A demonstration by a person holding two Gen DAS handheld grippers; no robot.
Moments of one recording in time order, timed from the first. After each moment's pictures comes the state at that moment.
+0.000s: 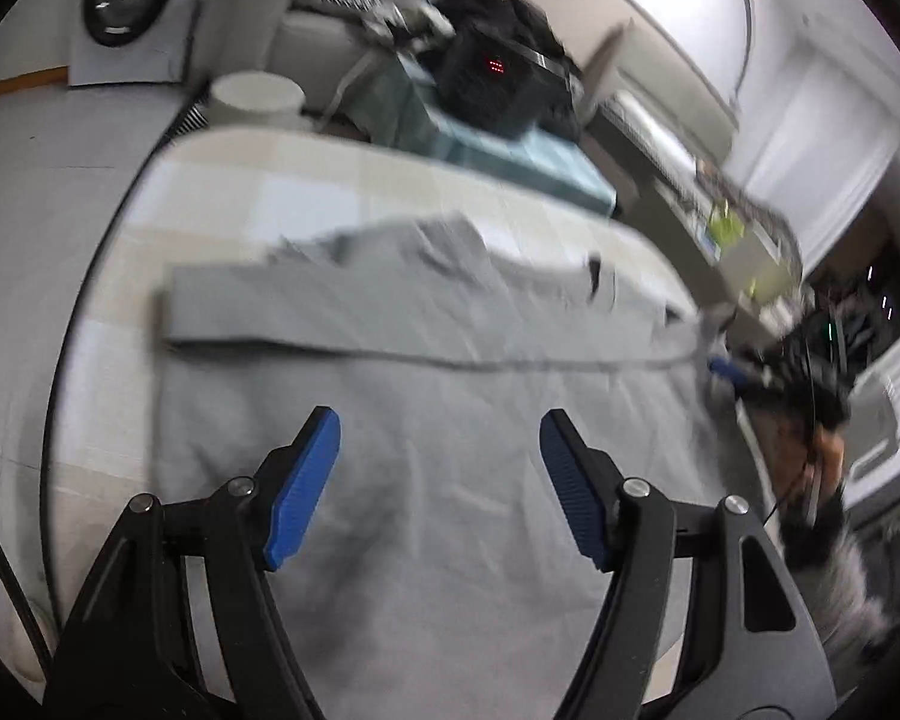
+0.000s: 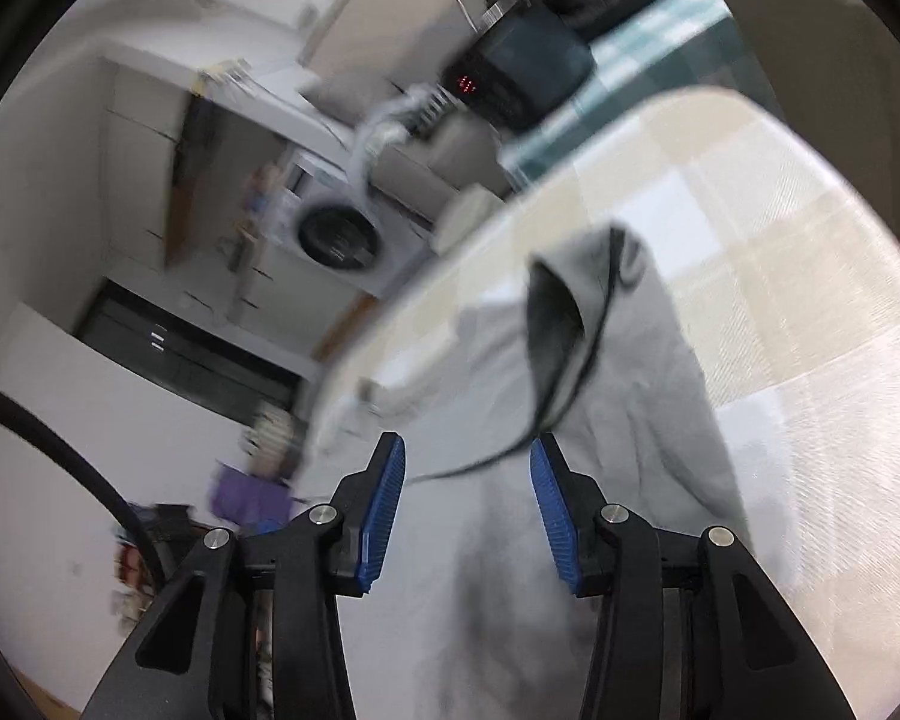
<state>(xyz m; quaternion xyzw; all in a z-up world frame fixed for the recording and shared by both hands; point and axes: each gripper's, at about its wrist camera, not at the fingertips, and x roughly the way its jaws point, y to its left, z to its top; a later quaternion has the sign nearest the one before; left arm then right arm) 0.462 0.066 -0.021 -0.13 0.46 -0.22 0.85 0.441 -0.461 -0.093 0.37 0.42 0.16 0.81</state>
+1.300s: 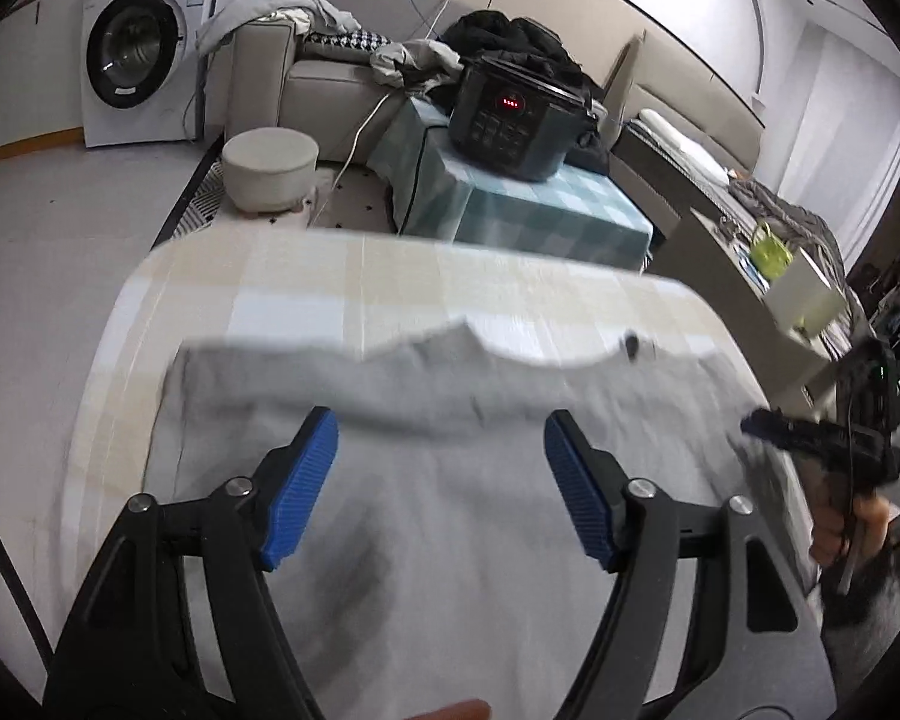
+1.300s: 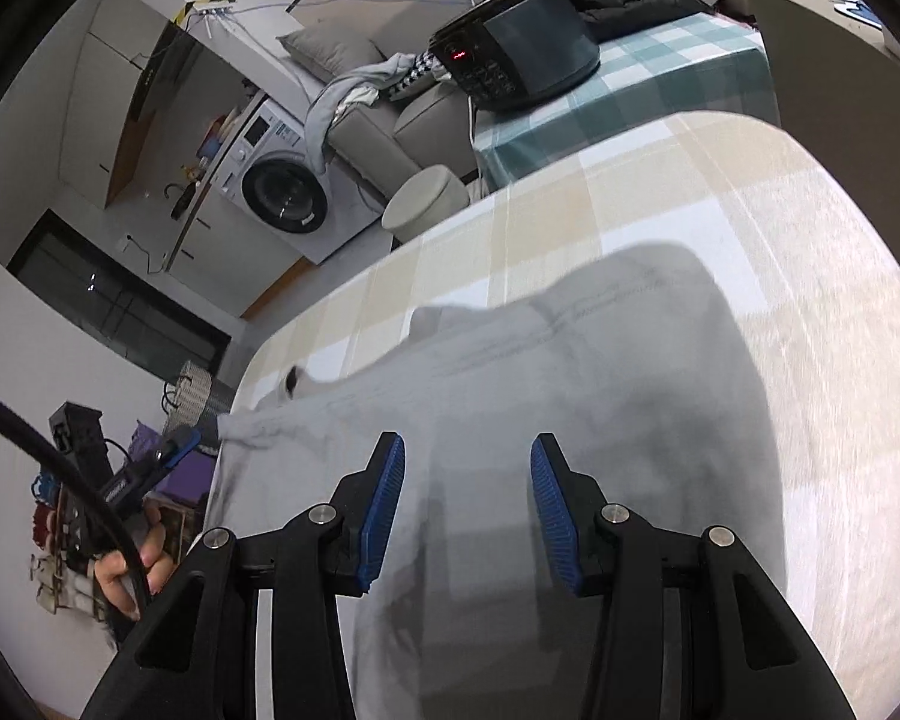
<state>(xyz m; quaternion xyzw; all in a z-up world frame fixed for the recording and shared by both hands) 0.497 0.030 0.008 -0.09 0.42 -0.17 0.89 0.467 -0.431 -0.084 0.28 0.43 0.15 0.84</state>
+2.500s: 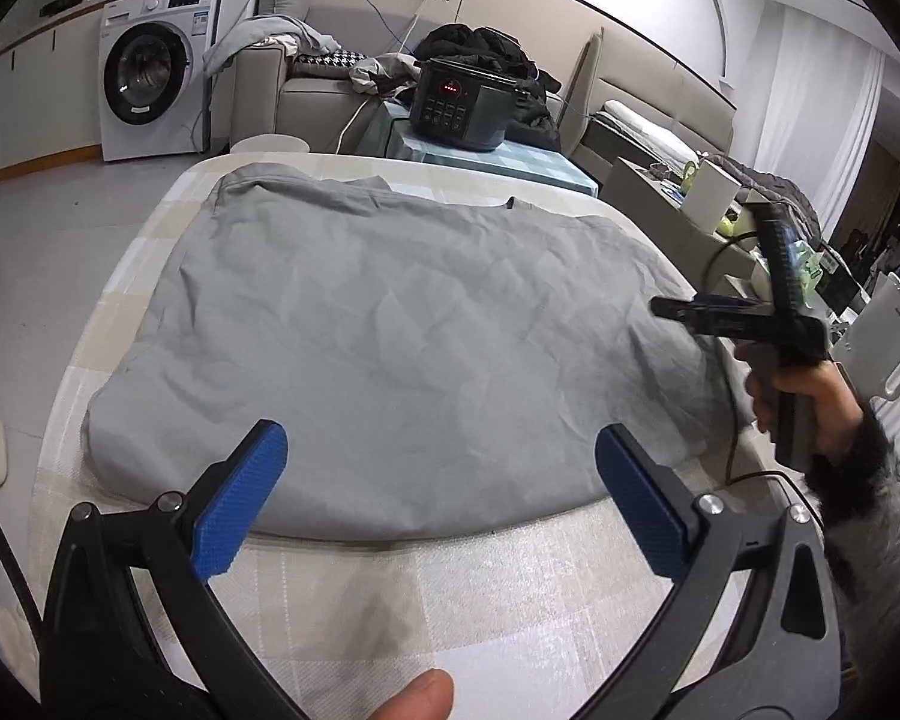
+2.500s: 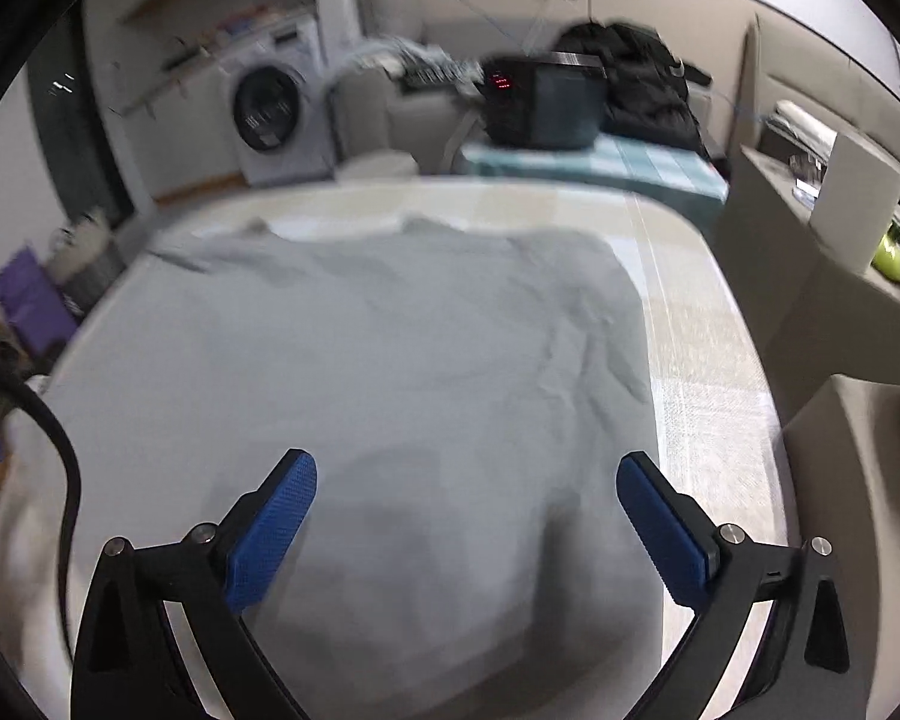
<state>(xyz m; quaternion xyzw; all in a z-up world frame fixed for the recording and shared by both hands) 0.216 -0.006 0.016 -0.06 0.38 -0.17 0.91 0.356 -0.380 -0.083 0.00 0.43 0.05 0.90</state>
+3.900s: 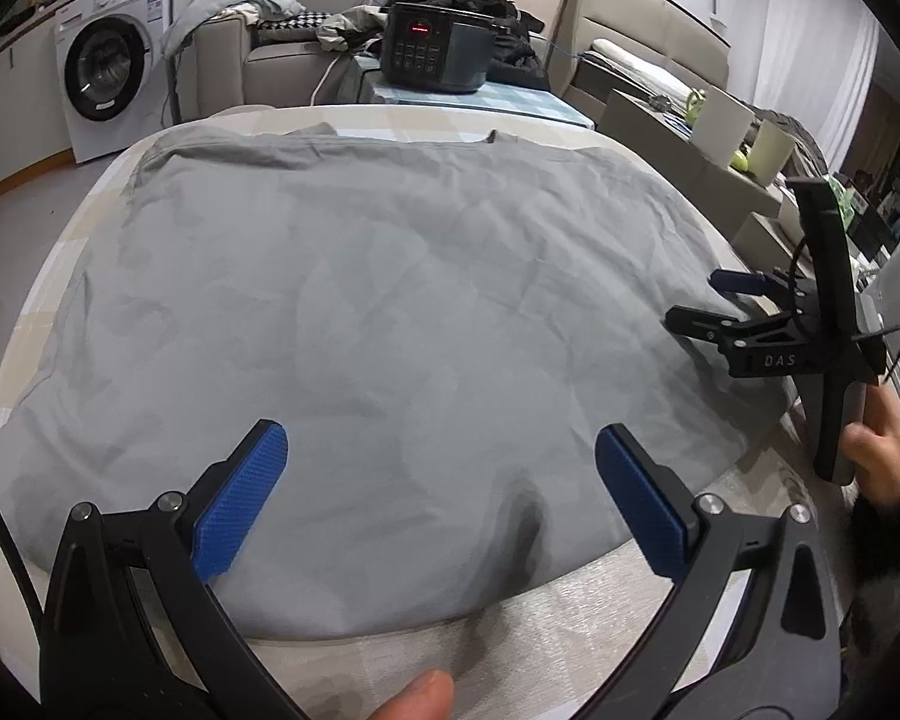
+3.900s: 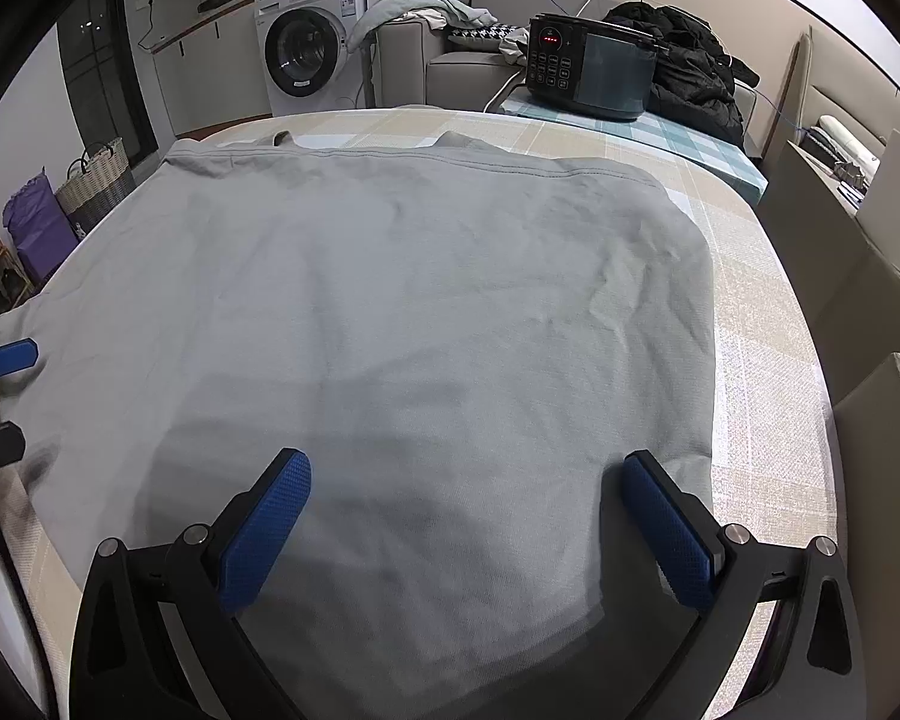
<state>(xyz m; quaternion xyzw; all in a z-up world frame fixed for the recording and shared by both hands) 0.281 -0.060 -0.035 -0.02 0.43 -0.19 0.88 0.334 -0.367 -0.110 -0.04 0.45 0.09 0.89</state>
